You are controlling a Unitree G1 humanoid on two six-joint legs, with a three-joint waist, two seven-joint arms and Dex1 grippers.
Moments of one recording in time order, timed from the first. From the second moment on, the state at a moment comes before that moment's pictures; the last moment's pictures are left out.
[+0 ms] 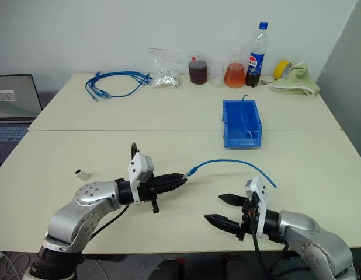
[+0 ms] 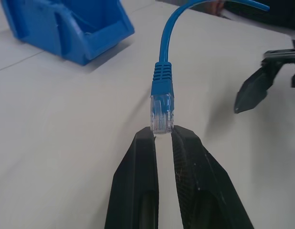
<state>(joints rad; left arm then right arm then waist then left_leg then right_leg) -0.20 0.56 -0.07 -0.36 -0.45 0.53 -0.90 0.05 -0.54 -0.01 -0.57 0.77 0.81 0.75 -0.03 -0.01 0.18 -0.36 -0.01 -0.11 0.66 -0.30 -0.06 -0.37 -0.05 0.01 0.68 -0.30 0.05</state>
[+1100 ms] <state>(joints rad) -0.25 0.58 -0.07 -0.36 -0.59 0.56 -0.99 -0.31 -0.46 0.05 -0.37 0.81 0.79 0.84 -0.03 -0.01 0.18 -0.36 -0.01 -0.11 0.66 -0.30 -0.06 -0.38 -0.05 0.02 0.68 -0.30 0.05</state>
